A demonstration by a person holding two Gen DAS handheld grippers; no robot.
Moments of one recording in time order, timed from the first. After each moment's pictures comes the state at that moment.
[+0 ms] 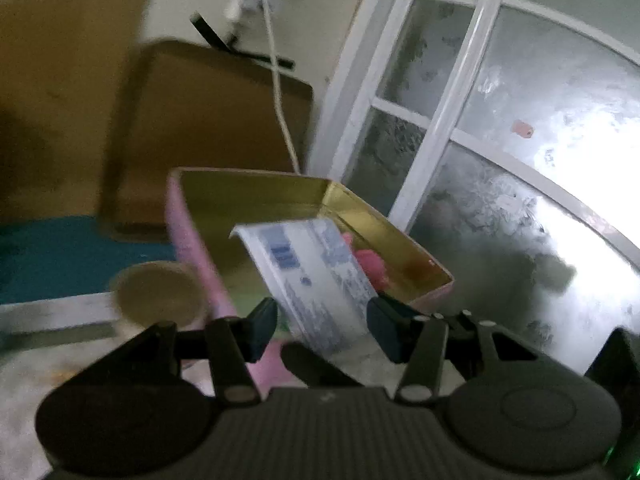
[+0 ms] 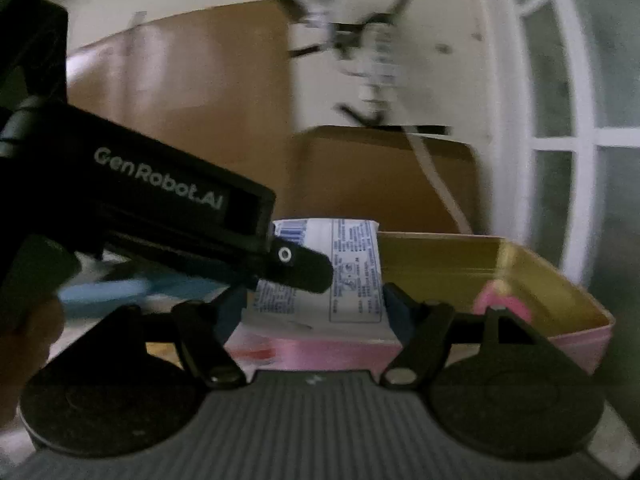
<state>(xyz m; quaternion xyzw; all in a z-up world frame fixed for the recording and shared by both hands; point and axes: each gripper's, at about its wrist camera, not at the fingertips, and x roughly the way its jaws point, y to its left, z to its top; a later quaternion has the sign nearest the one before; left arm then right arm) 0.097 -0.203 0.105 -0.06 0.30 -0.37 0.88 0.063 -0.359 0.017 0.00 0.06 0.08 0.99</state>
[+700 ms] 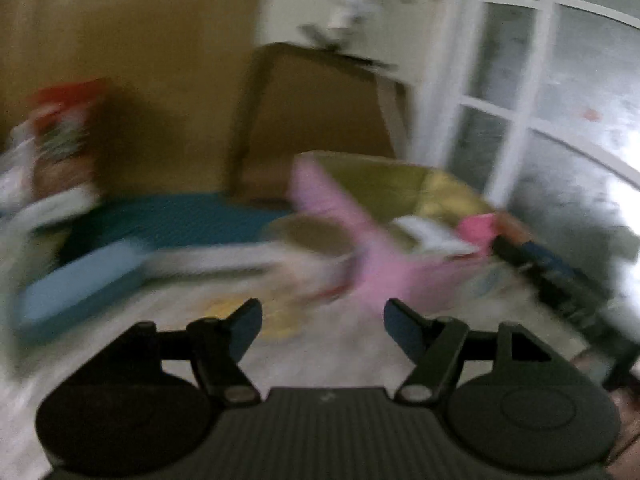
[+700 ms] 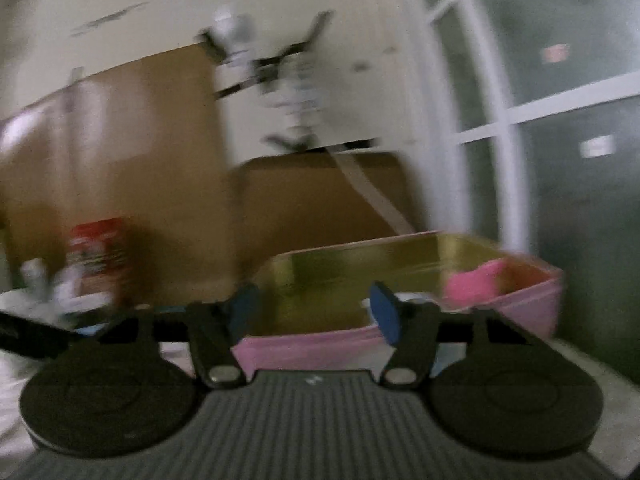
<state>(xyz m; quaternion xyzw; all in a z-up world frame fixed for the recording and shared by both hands) 0.056 -0.116 0.071 -0.03 0.29 -0.25 0.92 0.028 -0.358 0.005 0.07 0.02 0.04 1.00</state>
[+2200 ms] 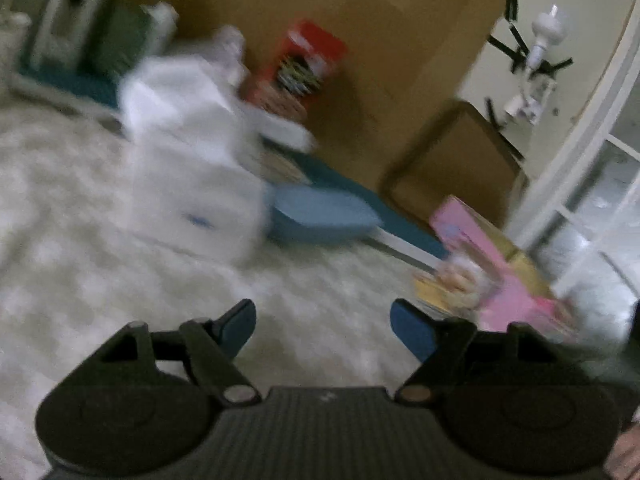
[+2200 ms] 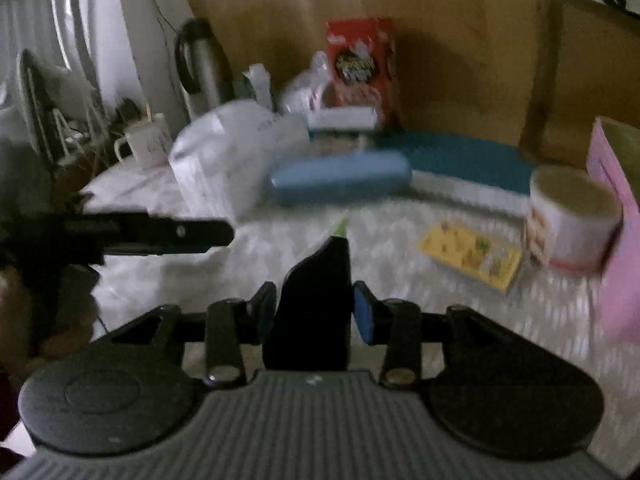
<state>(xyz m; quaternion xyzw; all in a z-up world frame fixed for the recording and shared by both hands) 0.028 0.076 0.010 -0.24 0.30 -0.14 0.91 0.063 -0.207 -0.015 -0.04 0.28 0.34 0.90</state>
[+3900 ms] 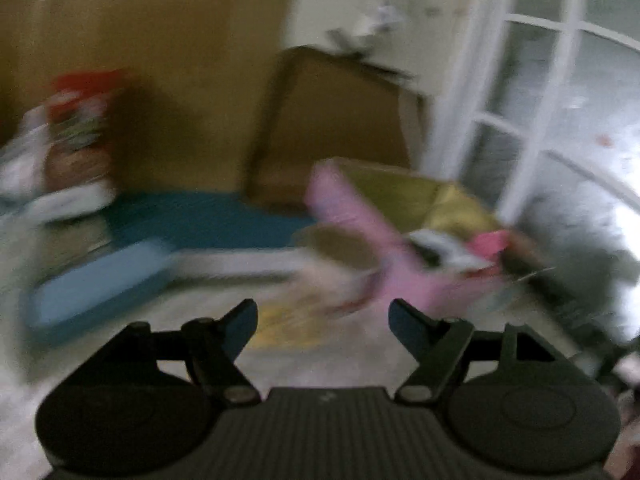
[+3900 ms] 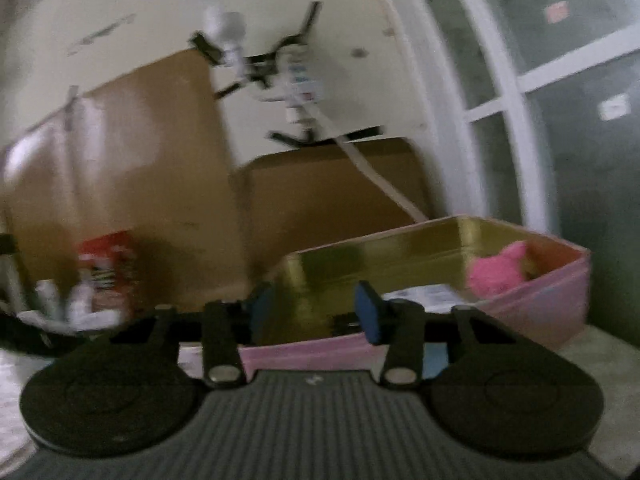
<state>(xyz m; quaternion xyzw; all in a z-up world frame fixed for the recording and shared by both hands) 0.063 -0.103 0.071 -0.06 0.29 -0.23 0.93 0.048 -0.386 -0.002 0.11 0.02 0.07 0.99</state>
